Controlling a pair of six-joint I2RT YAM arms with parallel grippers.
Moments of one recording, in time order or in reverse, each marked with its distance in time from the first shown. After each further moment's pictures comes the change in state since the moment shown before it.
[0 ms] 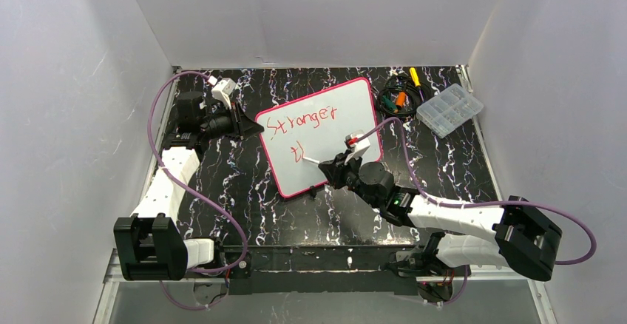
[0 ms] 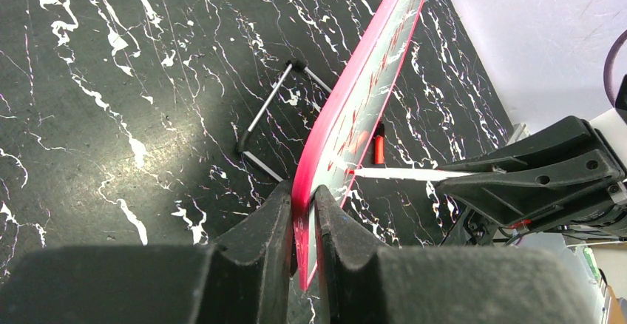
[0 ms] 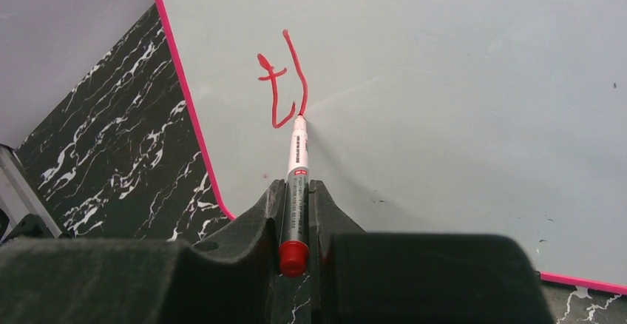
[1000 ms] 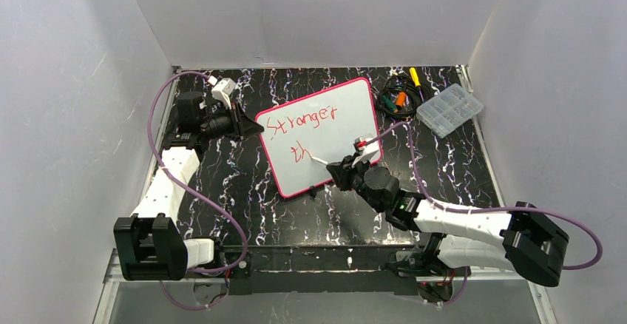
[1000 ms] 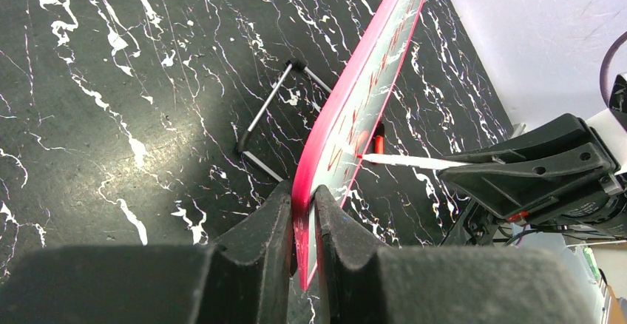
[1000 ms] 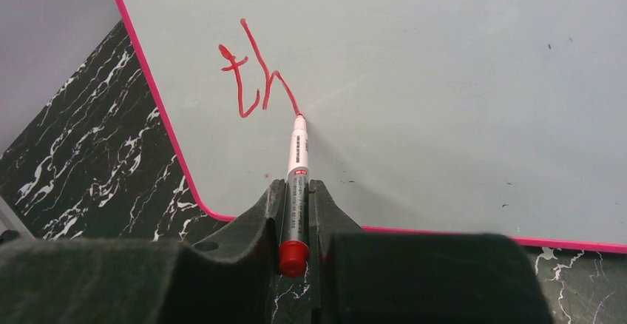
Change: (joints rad) left arm 0.000 0.000 0.000 0.000 0.000 0.000; right arm 0.004 -0.058 -0.060 -0.004 0.083 0.026
